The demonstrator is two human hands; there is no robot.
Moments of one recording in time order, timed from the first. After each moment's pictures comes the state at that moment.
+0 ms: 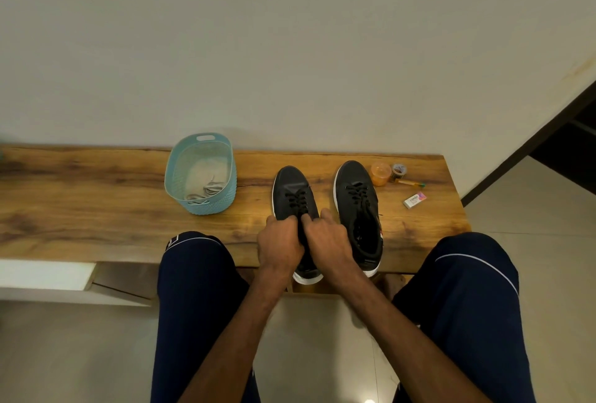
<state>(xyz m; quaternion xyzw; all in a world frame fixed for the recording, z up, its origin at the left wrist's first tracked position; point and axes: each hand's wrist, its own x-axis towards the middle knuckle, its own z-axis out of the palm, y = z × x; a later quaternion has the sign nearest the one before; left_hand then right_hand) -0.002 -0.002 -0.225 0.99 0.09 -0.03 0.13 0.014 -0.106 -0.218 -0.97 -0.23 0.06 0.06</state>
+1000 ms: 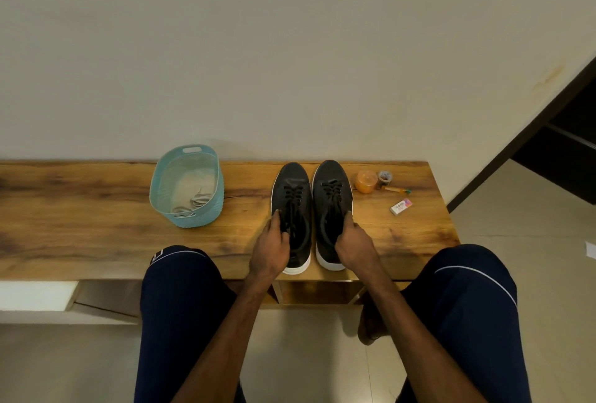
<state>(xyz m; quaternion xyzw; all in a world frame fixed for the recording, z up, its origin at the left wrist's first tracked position) 0.012 0.002 -0.263 0.91 0.12 -0.05 0.40 0.042 -0.178 -0.241 -0.95 0.02 0.17 0.26</state>
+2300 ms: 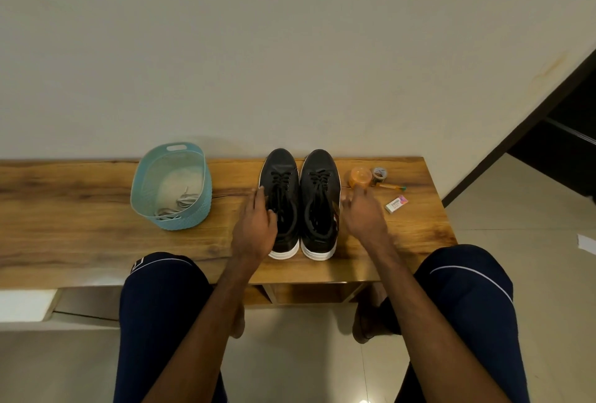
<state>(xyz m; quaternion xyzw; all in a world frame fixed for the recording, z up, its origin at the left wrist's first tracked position) 0.047 0.016 -0.241 0.95 0.08 0.01 0.31 0.104 -0.201 -0.243 -0.96 0.05 0.06 0.28</state>
